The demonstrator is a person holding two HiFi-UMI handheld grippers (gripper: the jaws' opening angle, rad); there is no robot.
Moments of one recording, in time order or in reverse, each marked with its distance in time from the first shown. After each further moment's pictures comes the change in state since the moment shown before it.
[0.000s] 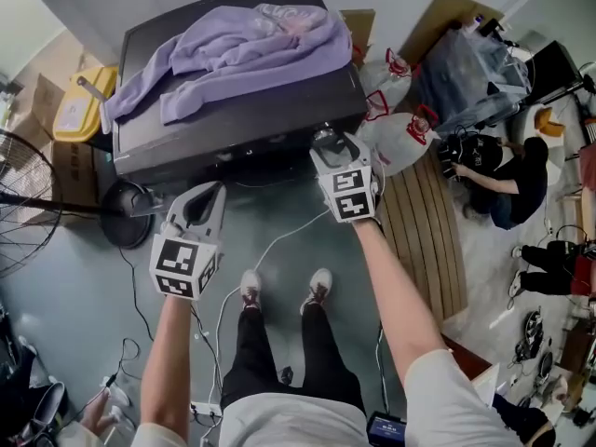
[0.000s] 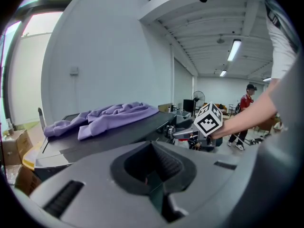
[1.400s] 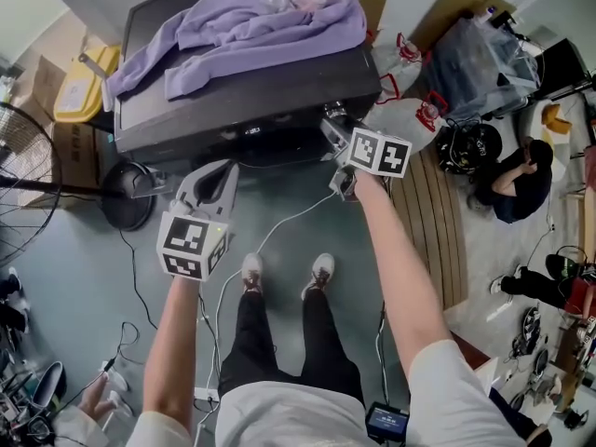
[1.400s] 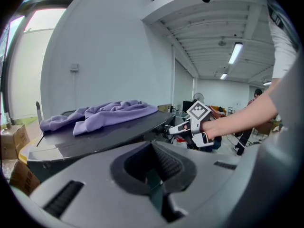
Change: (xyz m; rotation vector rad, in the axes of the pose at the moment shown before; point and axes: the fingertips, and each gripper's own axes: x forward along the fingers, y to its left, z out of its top) left arm 0.009 -0.008 -0.008 -0.034 -0.004 -0.017; right arm 0.020 -0.010 -0.017 0.687 0.046 0.175
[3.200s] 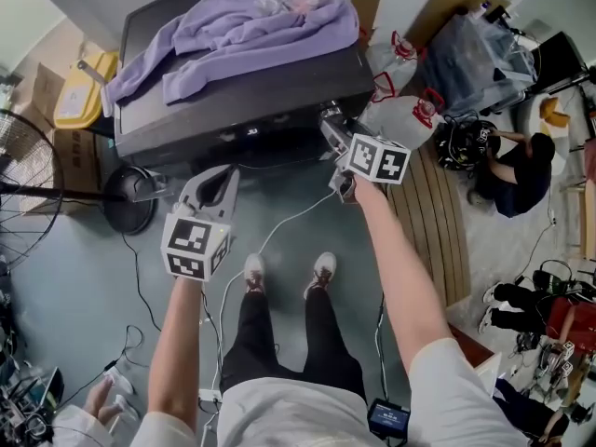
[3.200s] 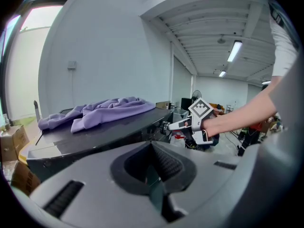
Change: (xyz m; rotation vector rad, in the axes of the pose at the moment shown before) left arm 0.001 -0.008 -0.007 0.011 0.039 -0.020; right arm -0.015 -0.004 0.002 -0.021 -0.066 -0.011
